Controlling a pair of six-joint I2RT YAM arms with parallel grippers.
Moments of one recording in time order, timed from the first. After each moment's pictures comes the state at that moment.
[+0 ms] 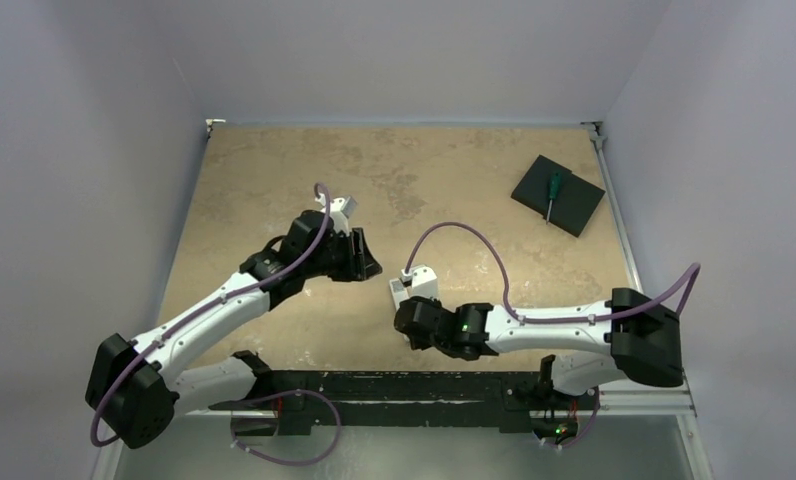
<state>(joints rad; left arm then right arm) -0.64 1.12 0.77 -0.30 0.17 -0.63 1.30 1.36 0.75 -0.37 0.46 0.81</state>
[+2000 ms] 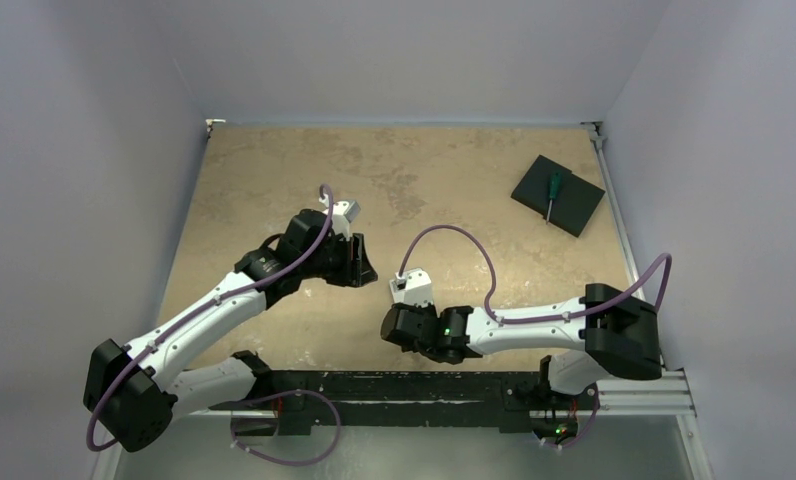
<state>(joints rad) -0.64 1.08 0.81 -0.44 0.20 -0.51 1.36 1.49 0.82 -0.43 0.57 0.94</state>
